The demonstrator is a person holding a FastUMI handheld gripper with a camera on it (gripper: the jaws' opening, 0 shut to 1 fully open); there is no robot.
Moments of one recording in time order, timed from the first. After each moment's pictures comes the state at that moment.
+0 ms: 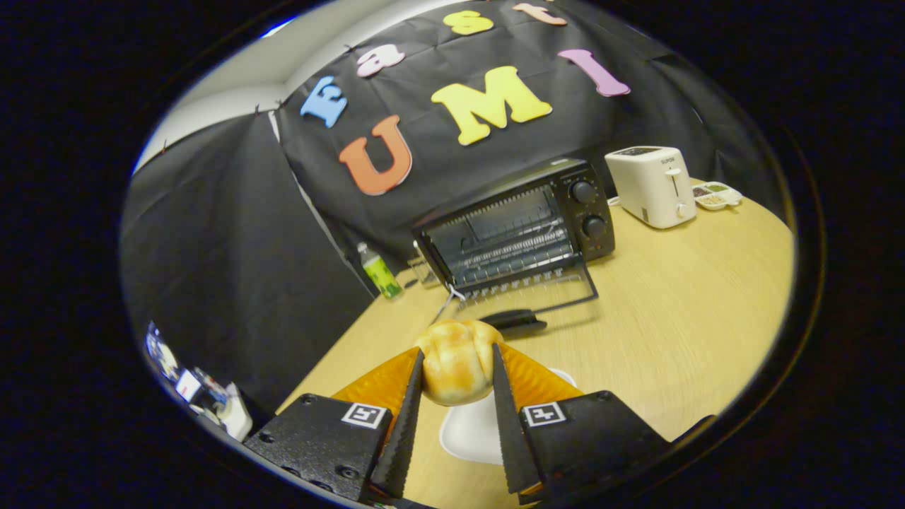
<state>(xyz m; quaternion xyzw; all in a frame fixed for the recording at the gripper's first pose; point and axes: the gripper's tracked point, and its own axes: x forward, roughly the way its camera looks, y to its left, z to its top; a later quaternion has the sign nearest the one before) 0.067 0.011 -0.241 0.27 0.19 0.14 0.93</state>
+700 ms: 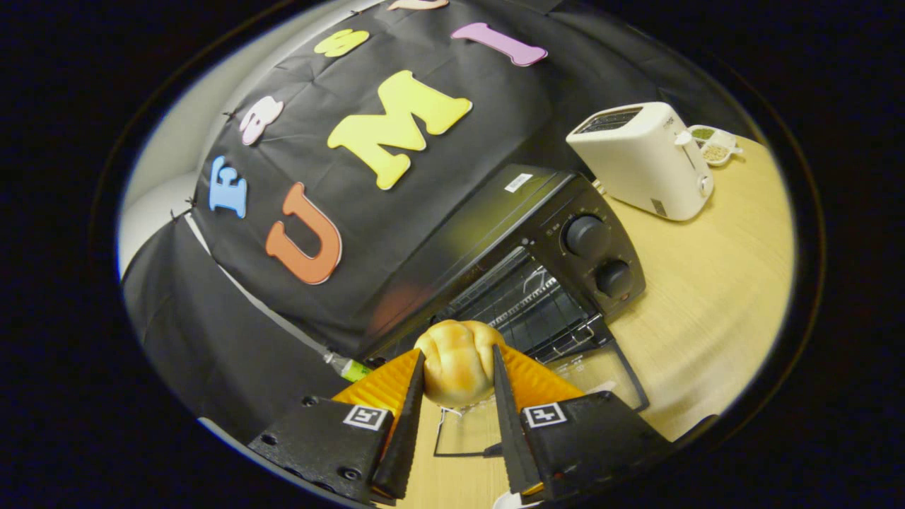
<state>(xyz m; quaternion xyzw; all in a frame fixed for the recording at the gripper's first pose) 0.265 -0.034 -0.246 0.41 0.20 0.04 0.89</state>
